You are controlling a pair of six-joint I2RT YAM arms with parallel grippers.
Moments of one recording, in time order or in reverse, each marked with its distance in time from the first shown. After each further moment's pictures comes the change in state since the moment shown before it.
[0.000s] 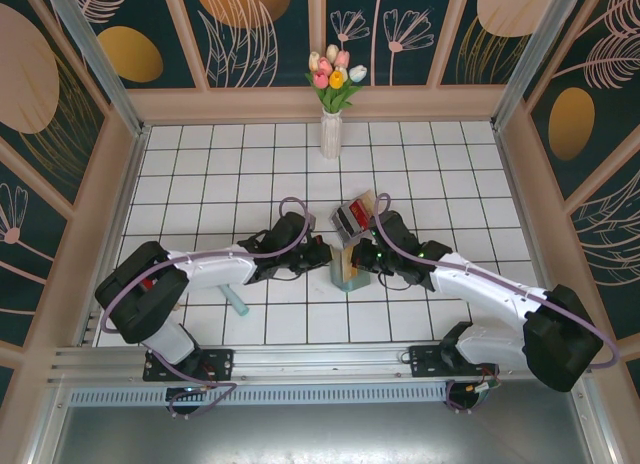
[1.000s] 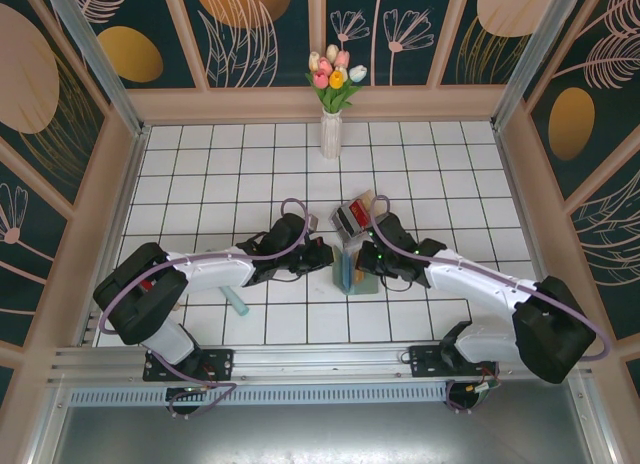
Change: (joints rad) left arm 0.000 -0.008 -0.024 0.053 0.045 0.014; right arm -0.014 0.050 0.011 -0.079 0.085 -0.001
